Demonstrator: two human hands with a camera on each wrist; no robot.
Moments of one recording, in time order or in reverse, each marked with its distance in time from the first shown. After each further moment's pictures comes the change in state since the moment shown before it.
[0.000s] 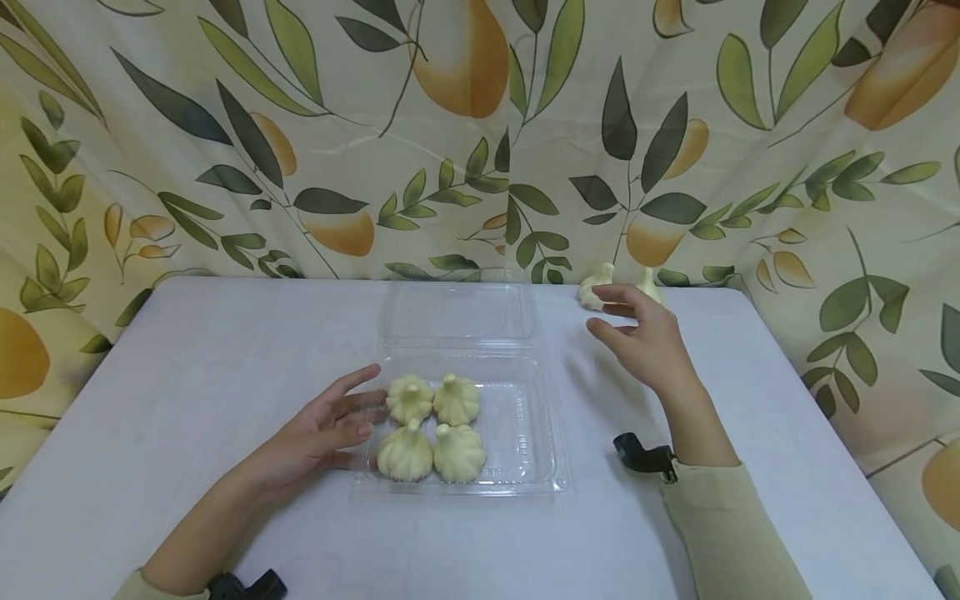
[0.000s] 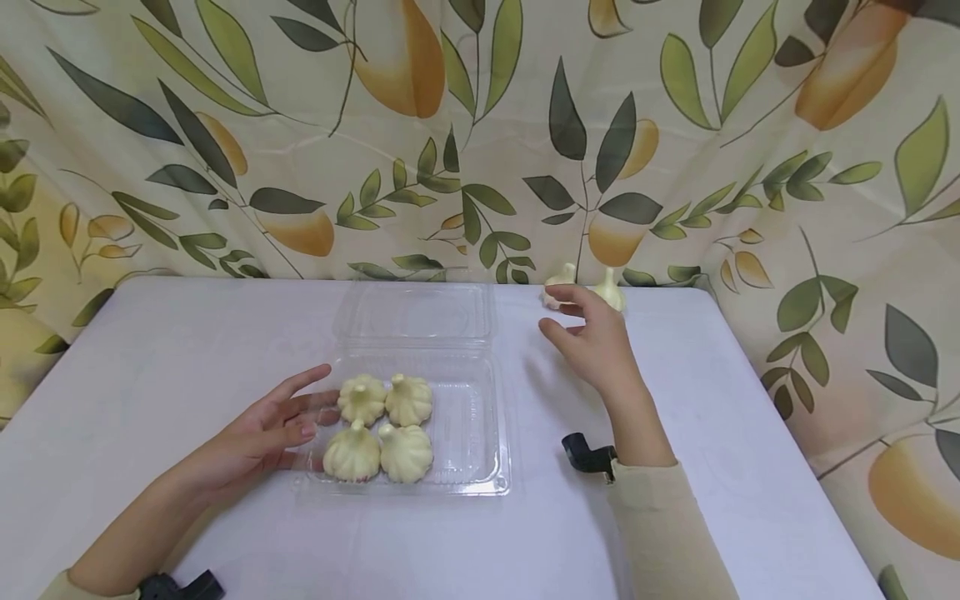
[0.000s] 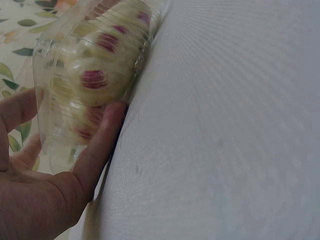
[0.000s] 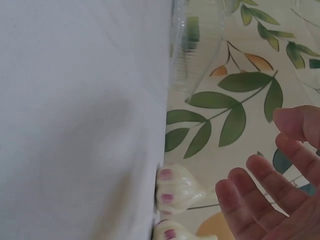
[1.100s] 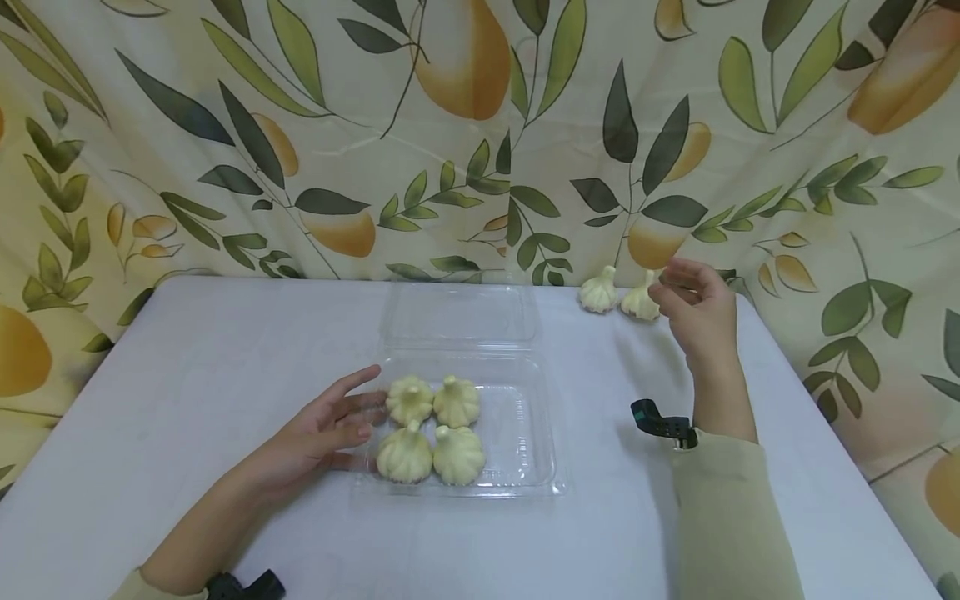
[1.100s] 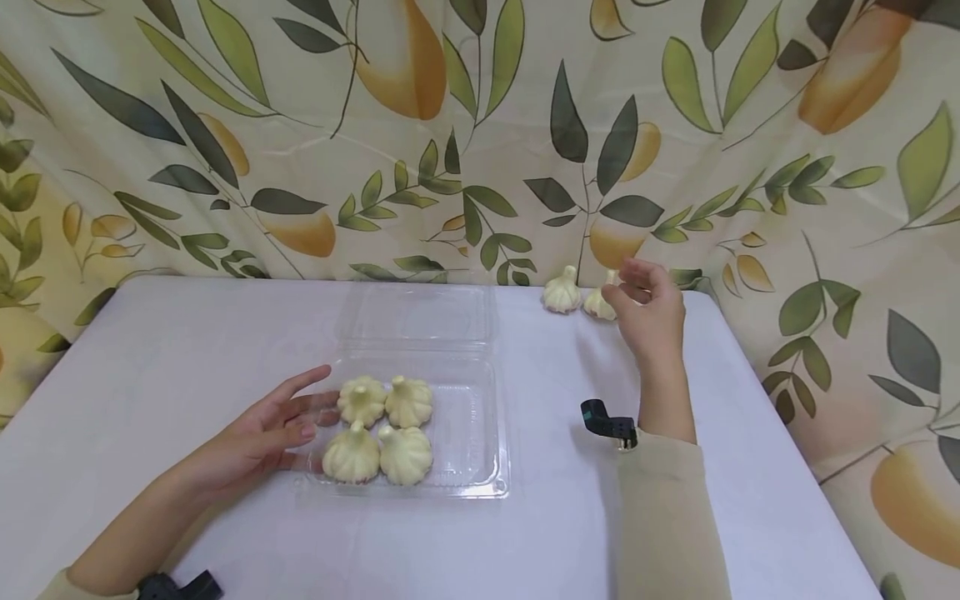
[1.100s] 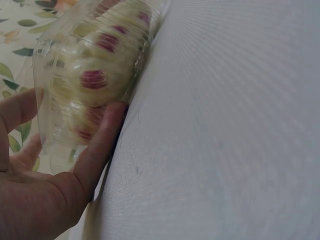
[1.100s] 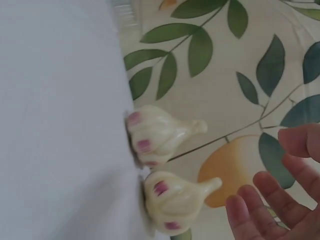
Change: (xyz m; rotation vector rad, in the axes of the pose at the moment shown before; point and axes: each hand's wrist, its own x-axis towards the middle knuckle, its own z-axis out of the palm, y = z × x) left_hand 0.000 -0.001 0.000 -0.002 0.002 -0.003; right_hand 0.027 0.033 -0.037 0.182 0.284 0.328
